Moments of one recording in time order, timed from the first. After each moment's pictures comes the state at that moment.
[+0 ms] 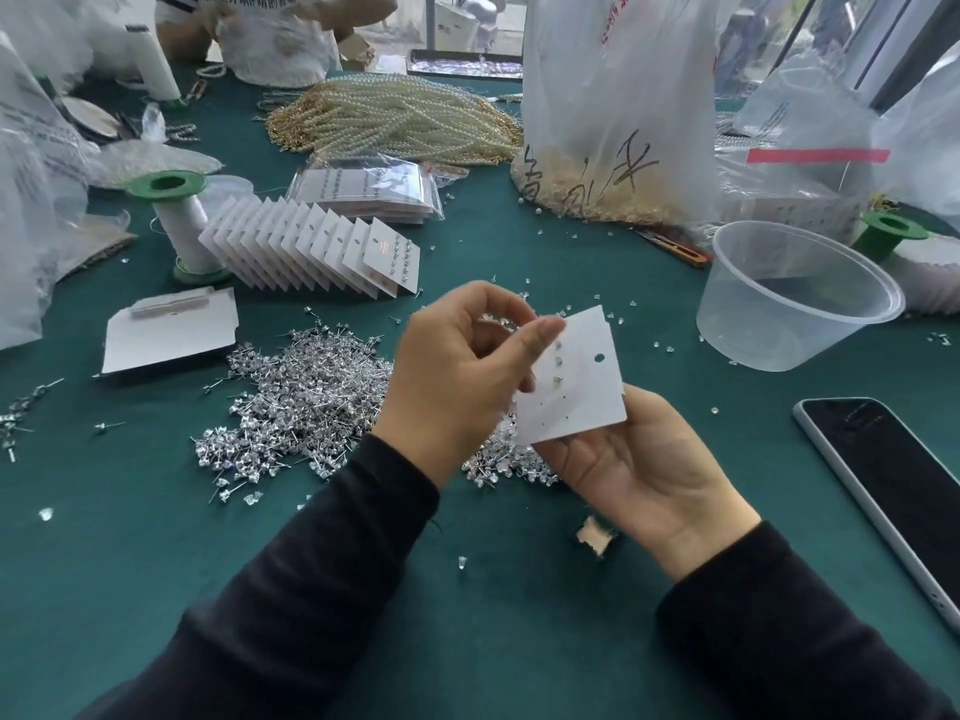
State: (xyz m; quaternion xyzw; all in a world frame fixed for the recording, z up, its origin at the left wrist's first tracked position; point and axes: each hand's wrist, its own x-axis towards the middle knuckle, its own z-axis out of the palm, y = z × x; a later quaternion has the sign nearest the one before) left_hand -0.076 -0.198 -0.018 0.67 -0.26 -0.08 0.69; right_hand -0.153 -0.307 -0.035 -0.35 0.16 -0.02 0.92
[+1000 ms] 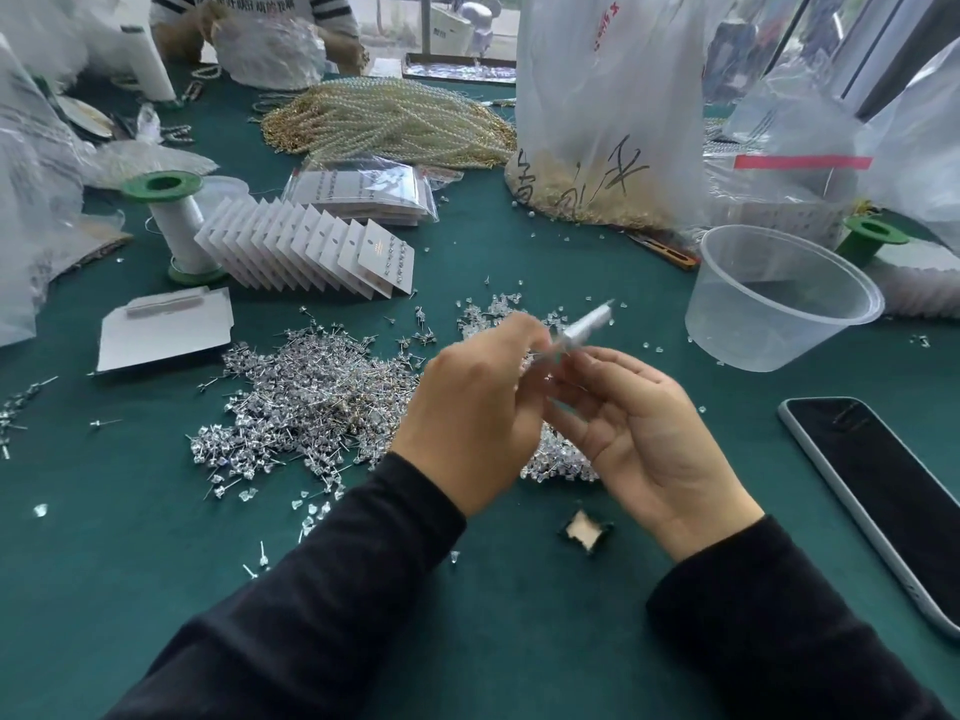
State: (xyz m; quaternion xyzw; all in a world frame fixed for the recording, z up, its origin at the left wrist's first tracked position) left_hand -0.089 -0.200 -0.029 0.78 -0.44 0.18 0.41; right_hand -0.155 -0.315 -0.034 -0.44 0.18 -0.15 0.87
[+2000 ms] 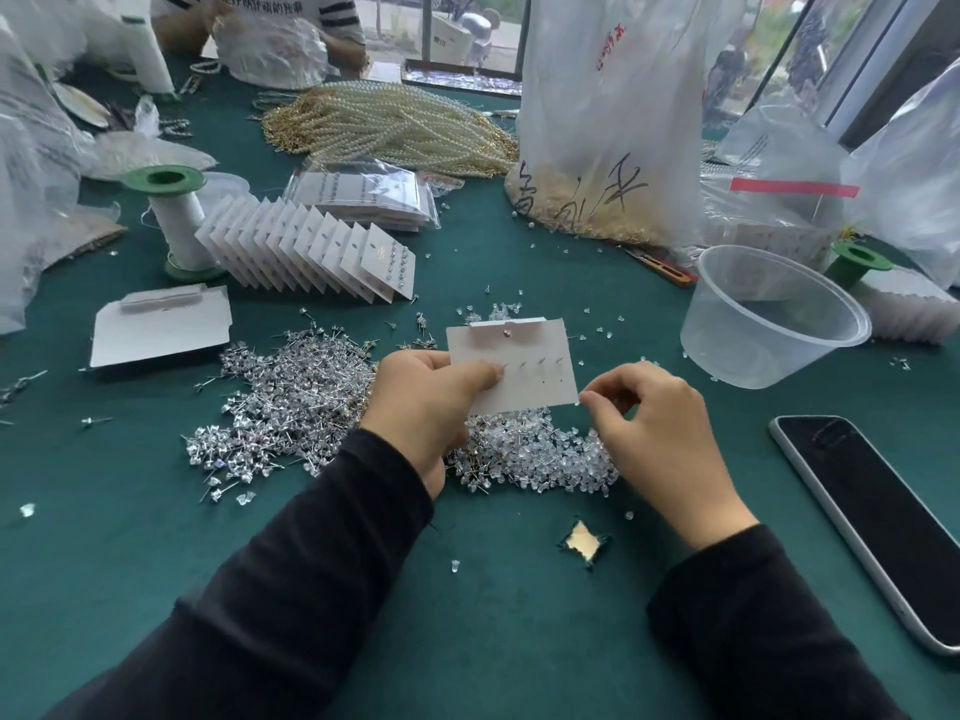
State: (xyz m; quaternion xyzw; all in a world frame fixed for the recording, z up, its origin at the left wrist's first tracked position) left_hand -0.068 -0.195 -0.033 0.63 0.01 -0.24 0.73; right_hand -0.154 -0.342 -0.050 -0.91 0.22 -0.23 0.27
